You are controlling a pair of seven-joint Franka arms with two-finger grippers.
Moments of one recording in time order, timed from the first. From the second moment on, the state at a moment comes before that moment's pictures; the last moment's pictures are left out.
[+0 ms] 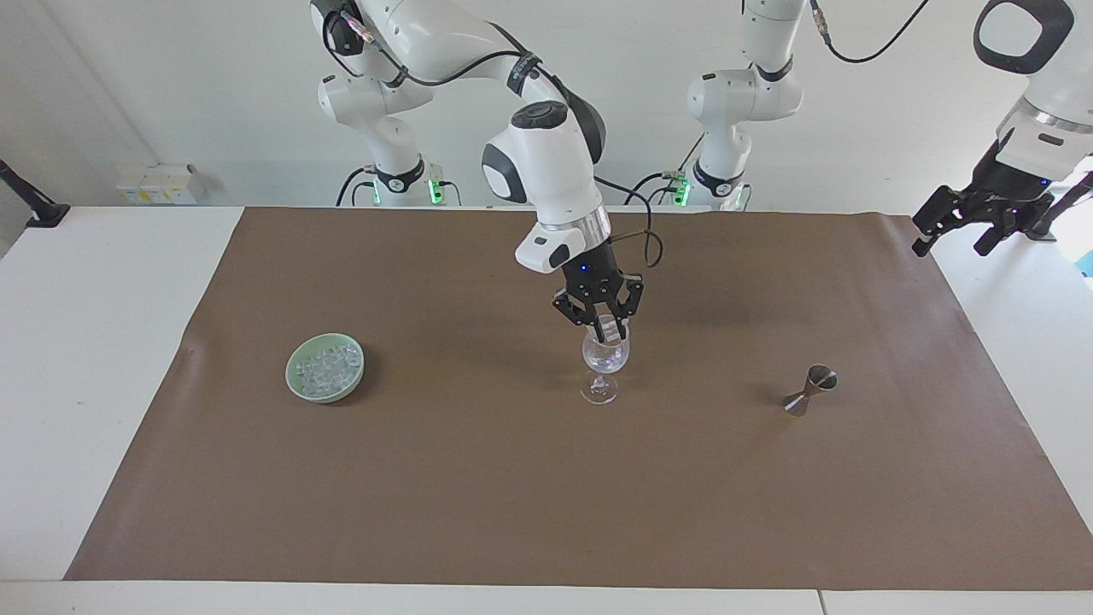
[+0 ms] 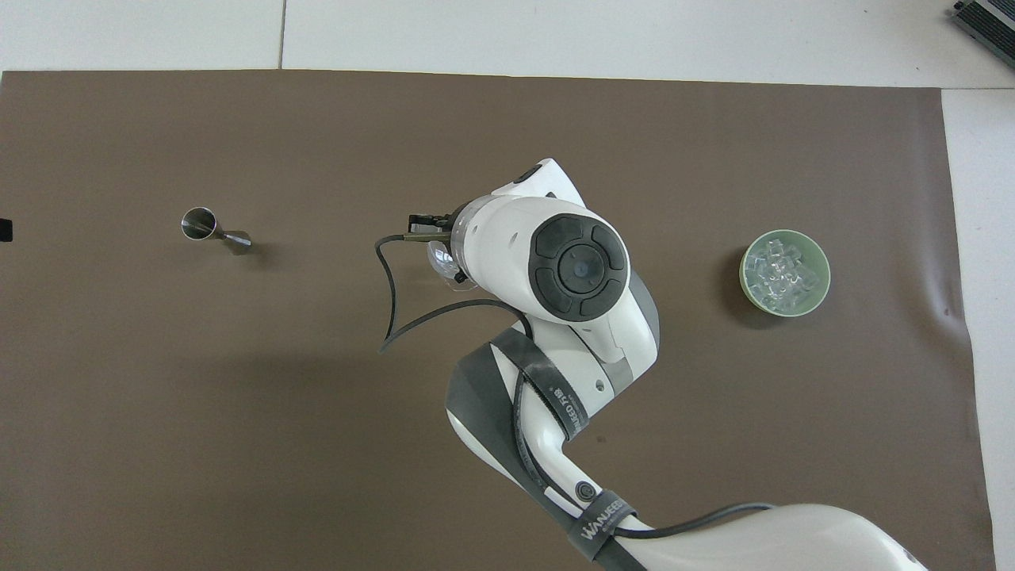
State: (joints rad) left arm 0.00 0.00 0.15 -1.58 -0.06 1.69 0.16; right arm 0.41 0.38 0.23 -1.58 -0.03 2.42 0.70
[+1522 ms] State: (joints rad) left arm 0.00 0.00 0.15 -1.59 -0.06 1.69 0.16; right arm 0.41 0.38 0.23 -1.58 -0.03 2.41 0.70
